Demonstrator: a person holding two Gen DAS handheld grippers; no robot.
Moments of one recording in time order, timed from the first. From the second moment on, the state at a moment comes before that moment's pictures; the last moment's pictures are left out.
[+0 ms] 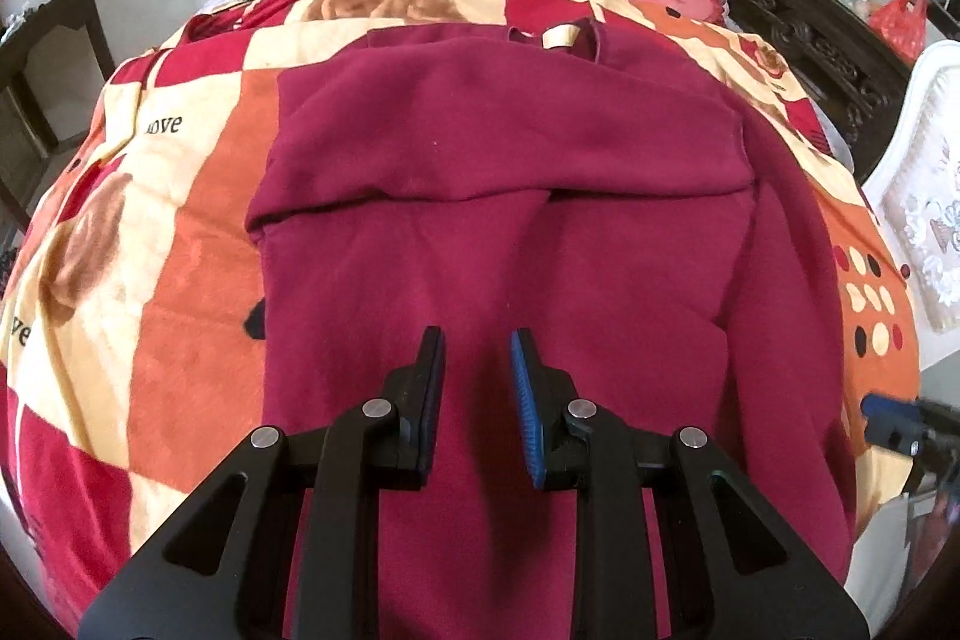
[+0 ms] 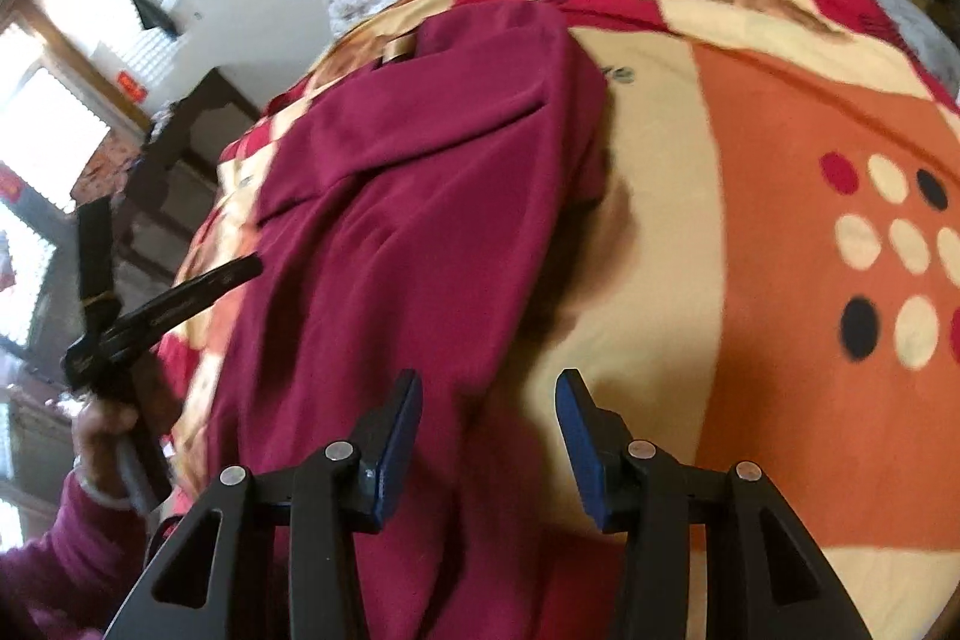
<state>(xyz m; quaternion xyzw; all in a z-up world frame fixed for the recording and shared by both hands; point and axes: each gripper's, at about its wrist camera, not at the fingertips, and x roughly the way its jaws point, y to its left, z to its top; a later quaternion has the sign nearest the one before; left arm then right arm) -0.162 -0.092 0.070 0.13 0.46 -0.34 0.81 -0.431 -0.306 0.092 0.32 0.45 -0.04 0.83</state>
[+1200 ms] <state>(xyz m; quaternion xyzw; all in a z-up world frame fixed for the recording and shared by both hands) -0.129 -0.033 0.089 0.05 0.46 -0.31 0.83 -0.296 -0.270 0.152 0.32 0.33 0.10 0.88</state>
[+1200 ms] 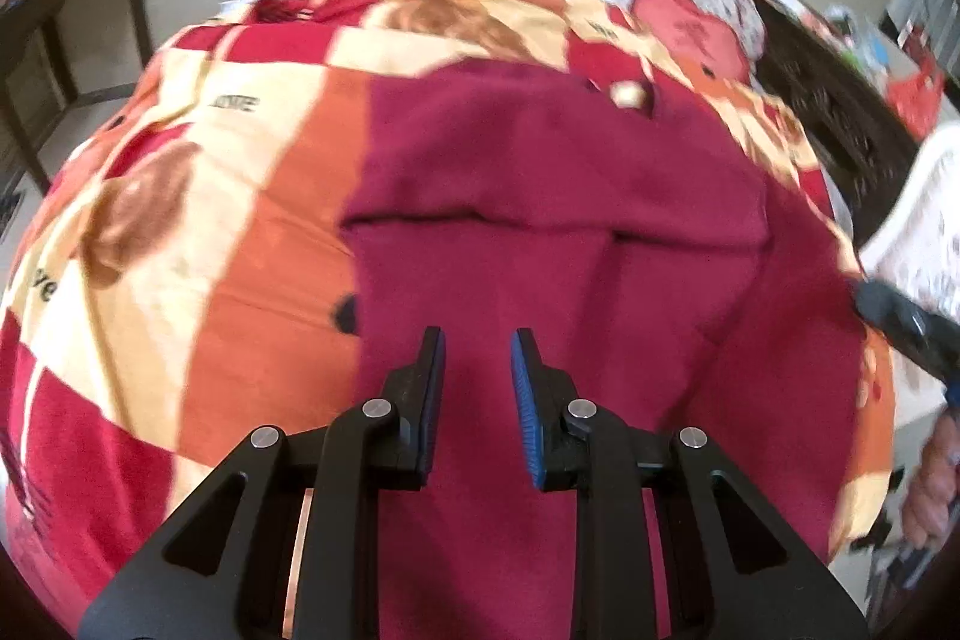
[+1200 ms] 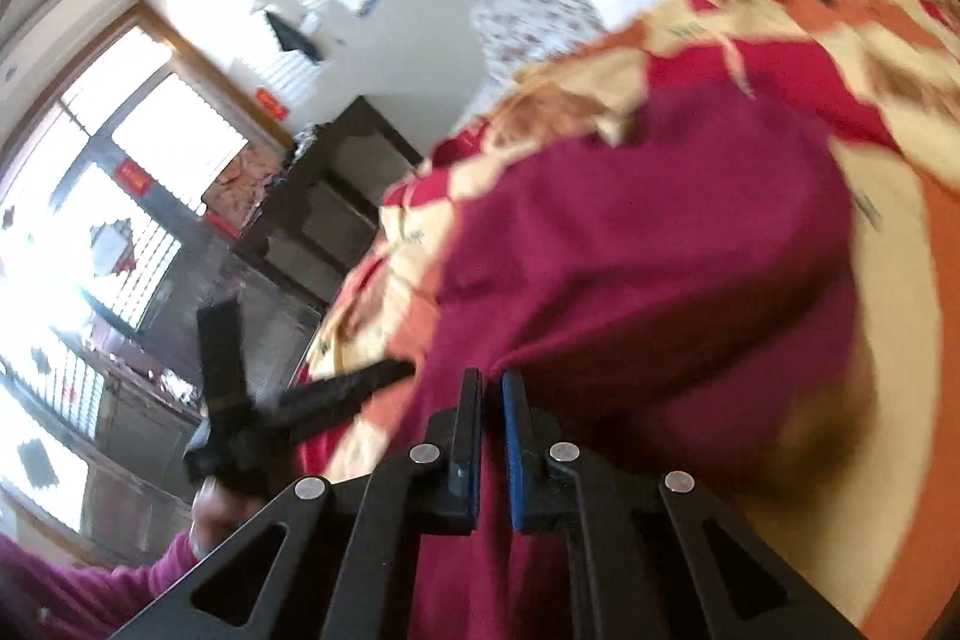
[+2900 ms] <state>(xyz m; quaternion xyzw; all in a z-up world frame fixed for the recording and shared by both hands) -0.049 -0.060 0.033 0.02 0.48 -0.30 0.83 -0.298 -0.296 0.061 0.48 0.37 0.08 0.79</state>
